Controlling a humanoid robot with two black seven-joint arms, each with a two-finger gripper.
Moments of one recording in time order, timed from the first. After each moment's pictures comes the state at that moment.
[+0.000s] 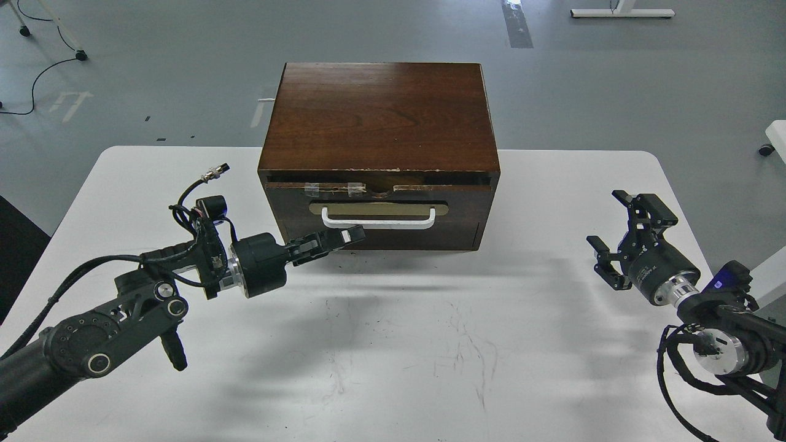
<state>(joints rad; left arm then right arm) -0.49 0.44 -0.71 -1.21 1.40 -0.34 -0.49 0.47 -0.64 0.40 1.03 -0.08 0.15 0.49</state>
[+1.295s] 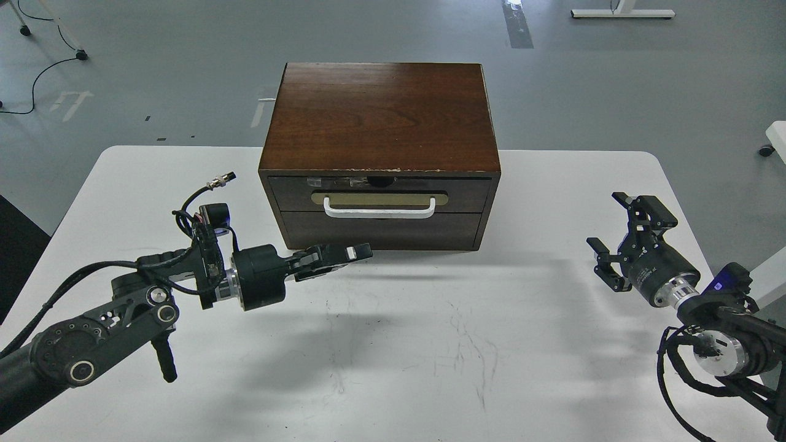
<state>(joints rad) -0.43 0.57 -0.70 -1.47 1.20 -0.45 -0.49 0.47 -0.64 0.41 1.03 -0.08 0.15 0.49</state>
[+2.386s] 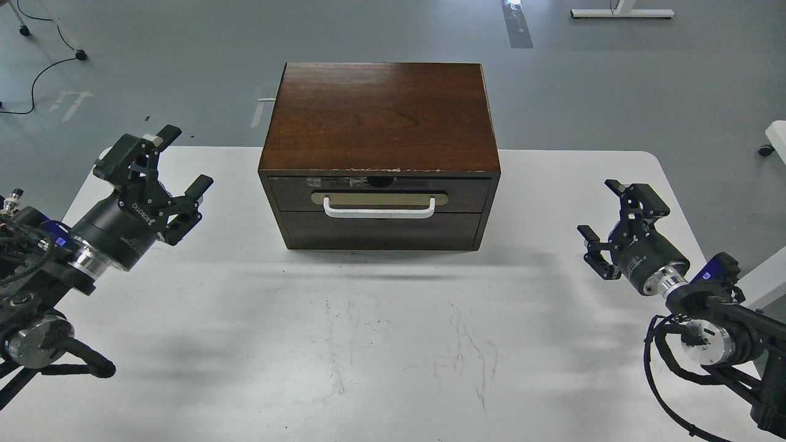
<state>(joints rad) -0.17 0.74 -0.96 -1.34 0.45 -0.28 -0.49 0.49 -0.59 0.45 1.02 -0.08 0.14 0.49</state>
